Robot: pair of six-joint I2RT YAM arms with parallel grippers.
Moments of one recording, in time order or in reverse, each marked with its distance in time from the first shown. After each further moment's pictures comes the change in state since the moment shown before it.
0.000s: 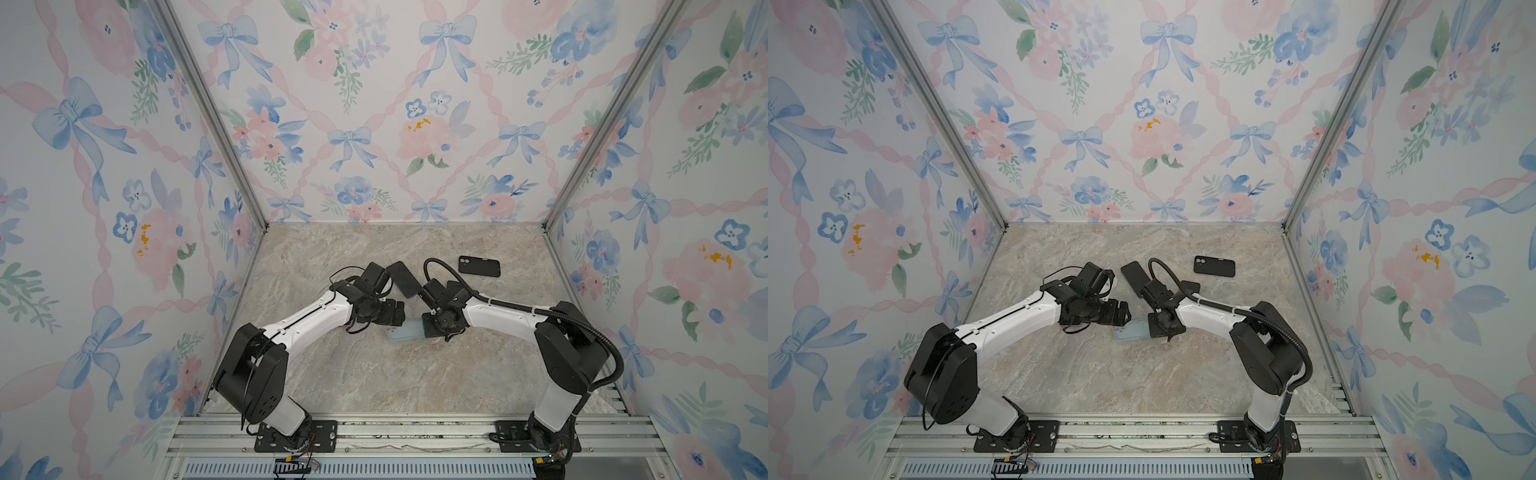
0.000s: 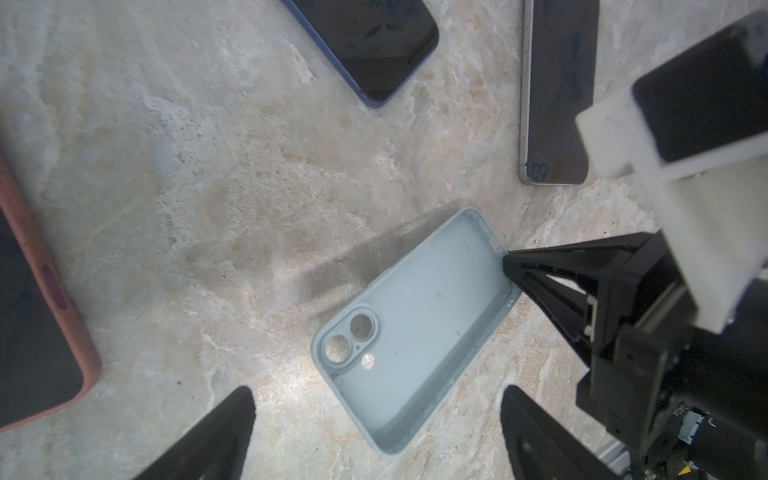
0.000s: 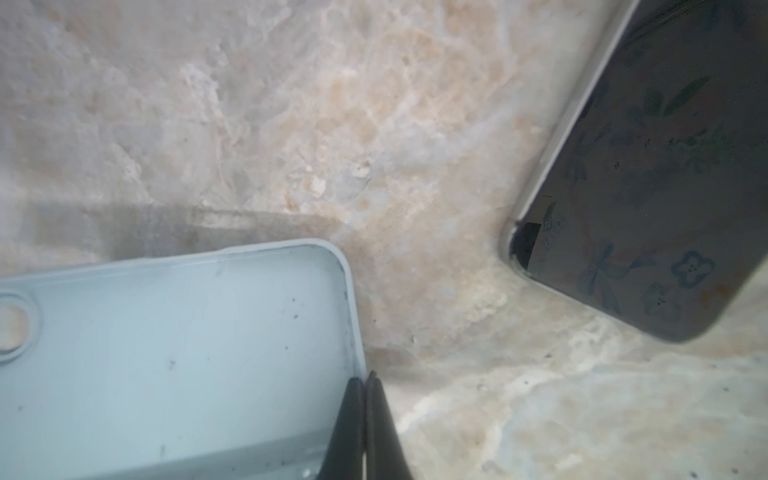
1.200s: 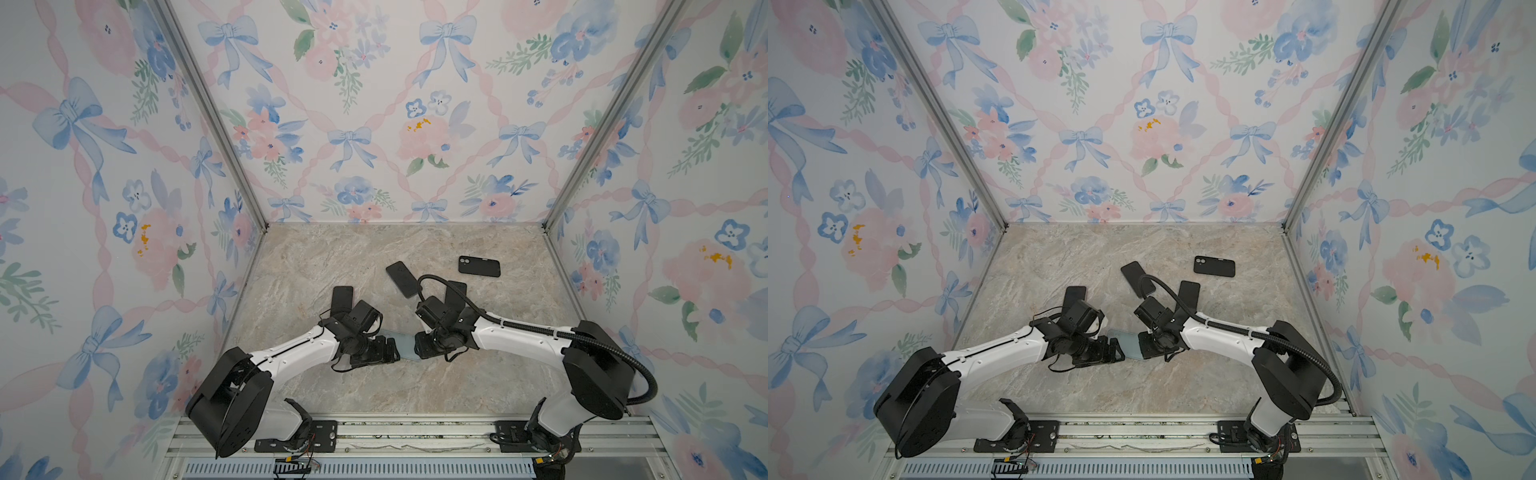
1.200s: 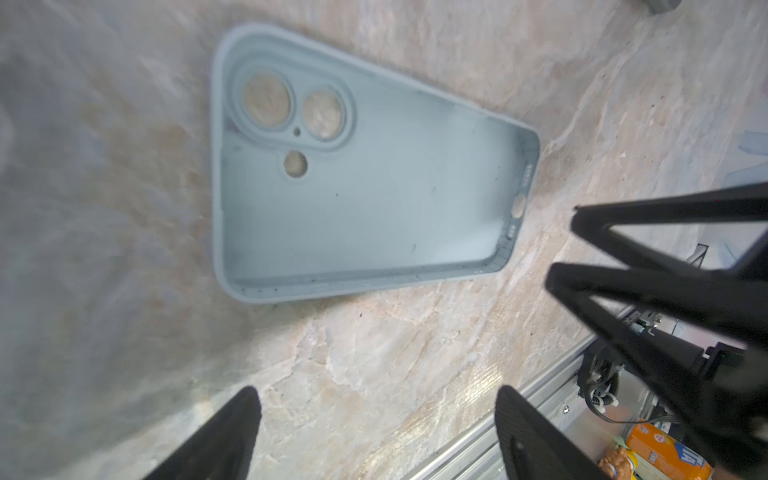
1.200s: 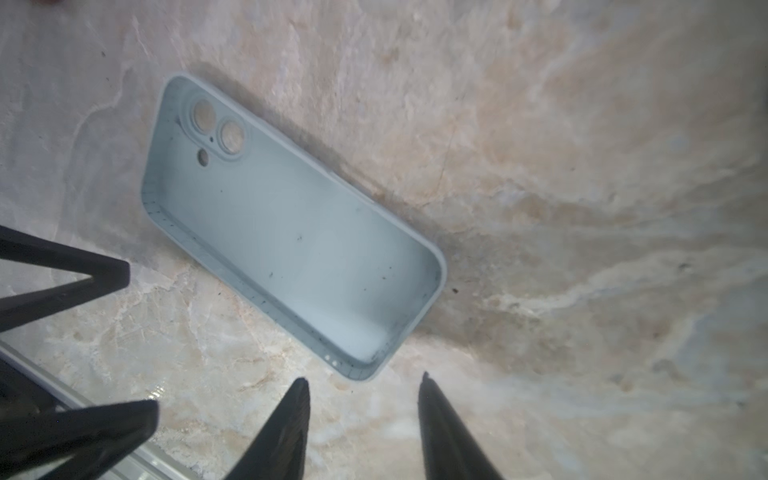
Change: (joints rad) left arm -0.054 -0.178 -0.423 0.156 0.224 -0.248; right arm 0.089 -0.181 -0.133 0.064 -0.172 -0.031
